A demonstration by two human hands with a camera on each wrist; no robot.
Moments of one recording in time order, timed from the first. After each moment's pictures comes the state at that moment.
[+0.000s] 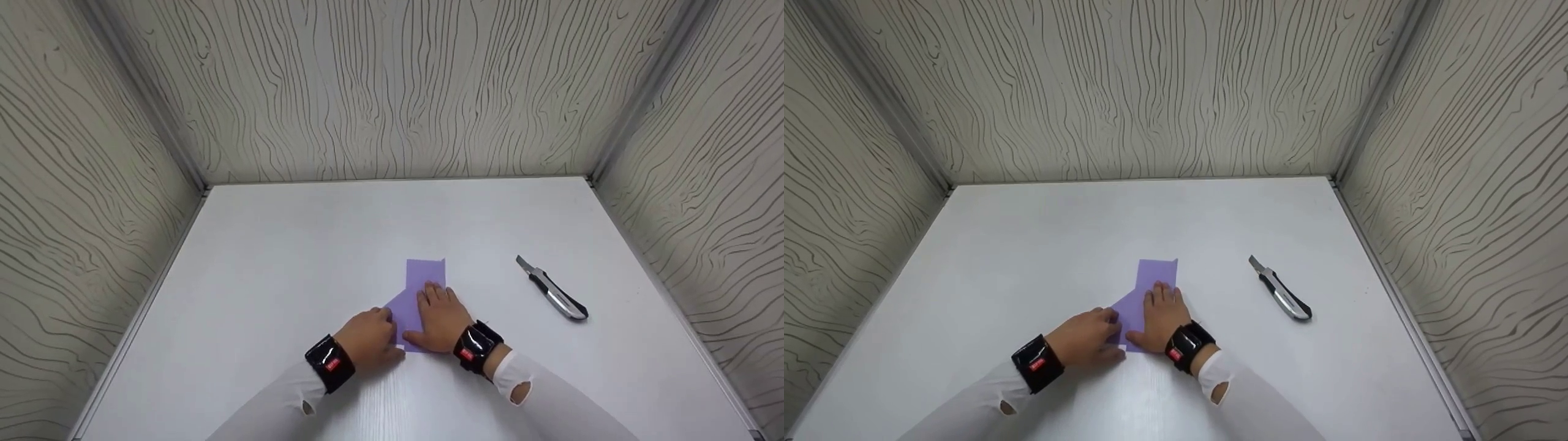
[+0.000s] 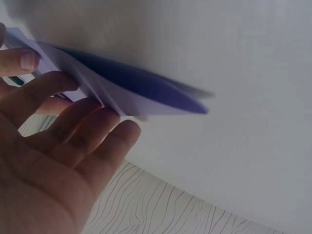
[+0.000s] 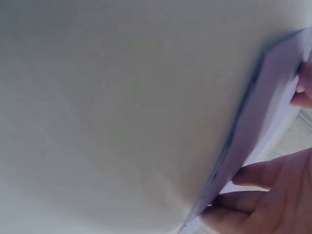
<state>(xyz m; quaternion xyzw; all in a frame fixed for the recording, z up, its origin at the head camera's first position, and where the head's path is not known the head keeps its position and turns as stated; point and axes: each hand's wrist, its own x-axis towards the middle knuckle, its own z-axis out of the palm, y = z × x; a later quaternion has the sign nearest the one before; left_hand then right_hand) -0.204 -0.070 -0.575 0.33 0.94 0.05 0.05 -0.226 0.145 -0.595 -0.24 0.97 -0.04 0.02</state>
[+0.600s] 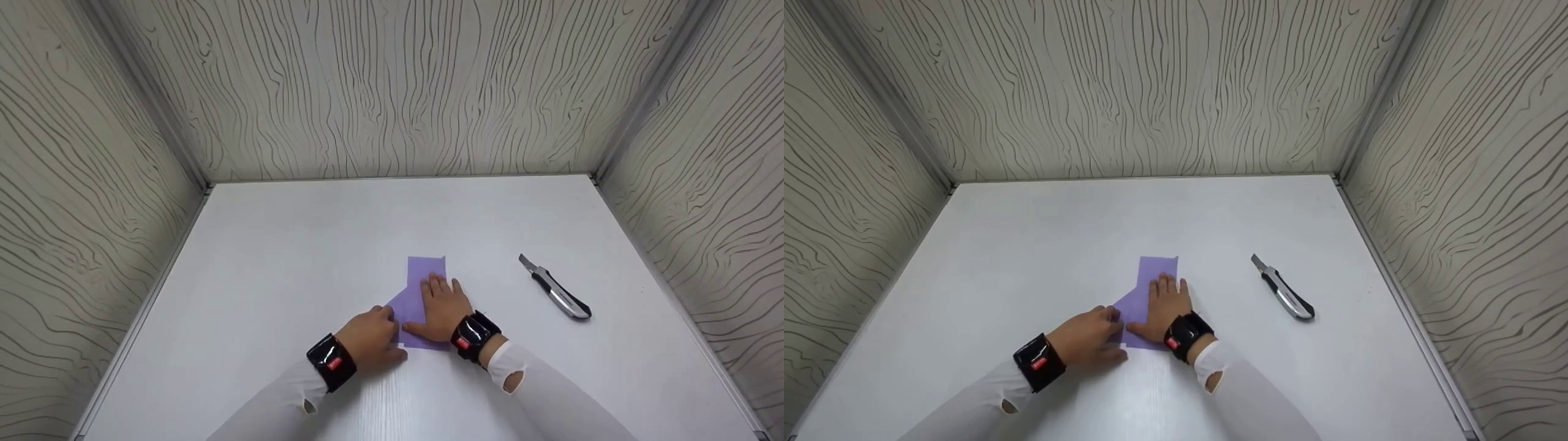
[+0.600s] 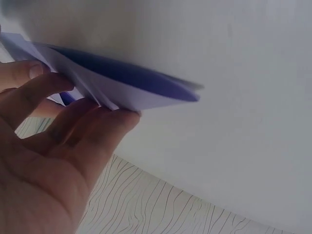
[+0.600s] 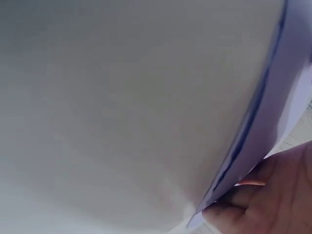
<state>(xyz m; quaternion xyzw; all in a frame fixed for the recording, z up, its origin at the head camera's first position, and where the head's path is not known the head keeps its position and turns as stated) -0.203 -0.071 -0.575 0.33 0.94 0.06 0.05 -0.242 0.143 -0.592 -0.20 0.98 -0.02 0.05</state>
